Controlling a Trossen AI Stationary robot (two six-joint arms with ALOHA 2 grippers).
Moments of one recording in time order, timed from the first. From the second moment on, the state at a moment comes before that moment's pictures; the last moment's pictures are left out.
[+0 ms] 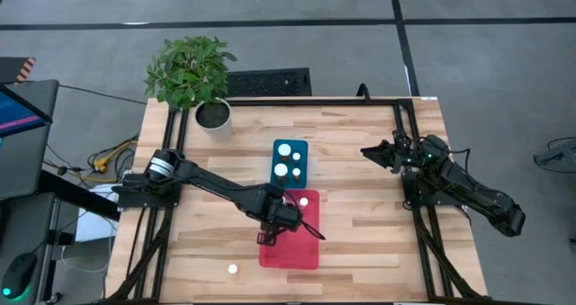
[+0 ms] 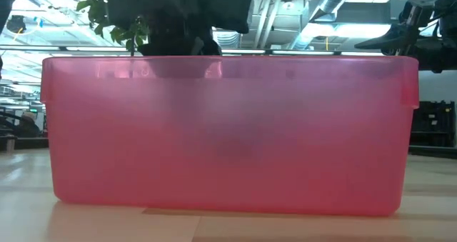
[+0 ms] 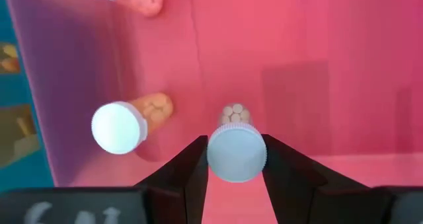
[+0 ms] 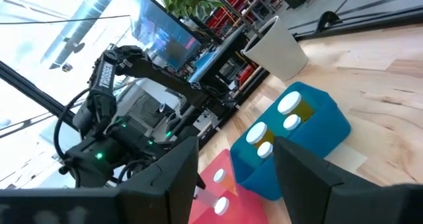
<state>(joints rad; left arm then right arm) -0.30 2.02 1.59 -0.98 -0.14 -0.15 -0.63 0.04 0.01 0.07 -0.50 0.87</state>
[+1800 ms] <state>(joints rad) -0.80 1.89 1.79 -1.35 -0.13 -0.62 -0.63 0.04 0.01 0.07 -0.50 0.87</state>
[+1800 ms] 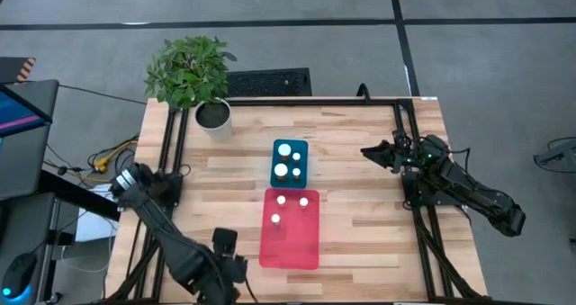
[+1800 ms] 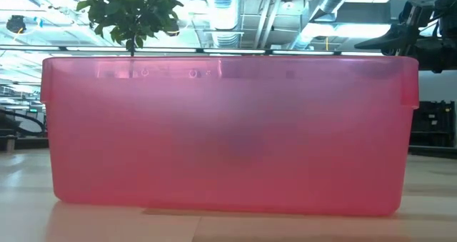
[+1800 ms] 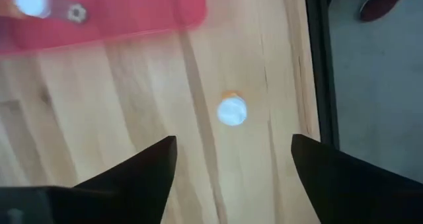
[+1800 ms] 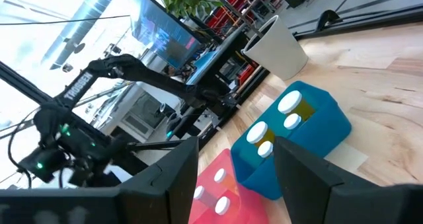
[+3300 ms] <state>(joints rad) -0.79 1.90 1.37 -0.90 -0.09 -0.52 -0.63 0.04 0.01 0.07 -0.50 0.89</state>
